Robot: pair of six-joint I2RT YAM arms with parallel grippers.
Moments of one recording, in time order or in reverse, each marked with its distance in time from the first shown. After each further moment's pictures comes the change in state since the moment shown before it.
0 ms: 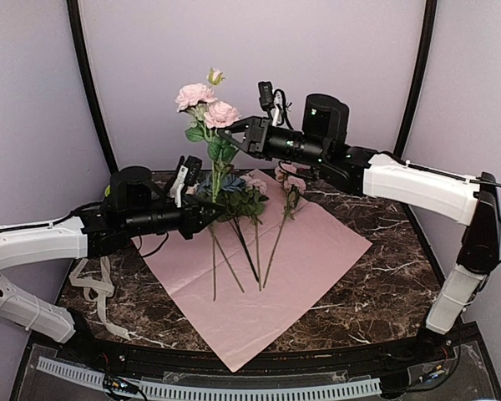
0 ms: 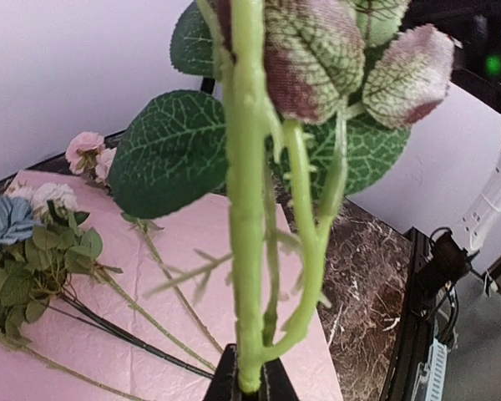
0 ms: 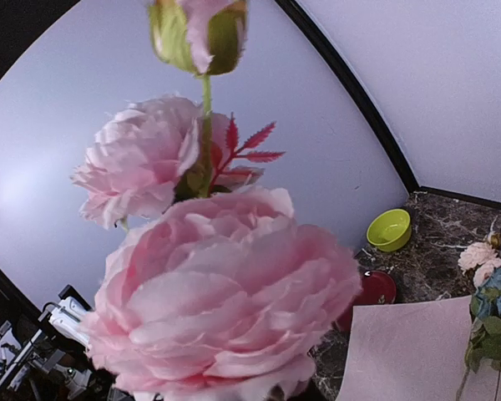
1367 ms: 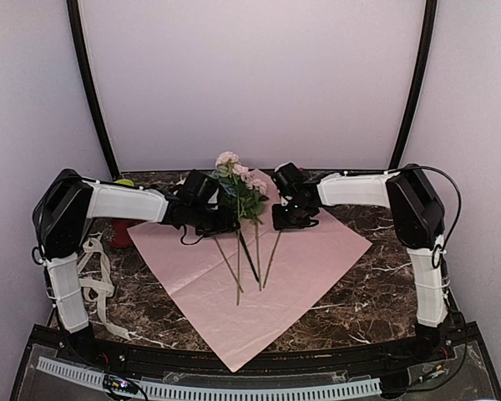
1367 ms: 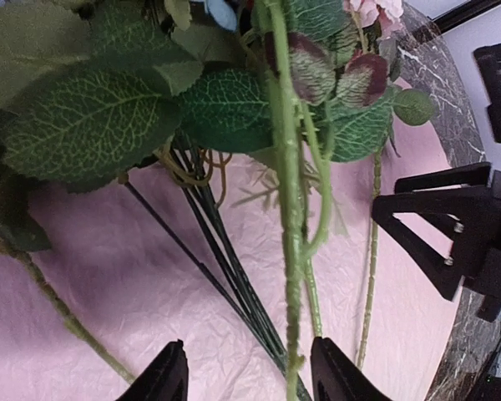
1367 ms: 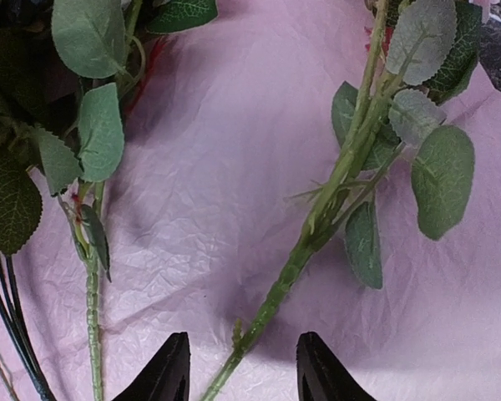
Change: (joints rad) left arm 0.113 0.721 0.451 -0.313 -0.166 -0.426; right arm -0.175 0.445 0.094 -0.809 0.538 -0.223
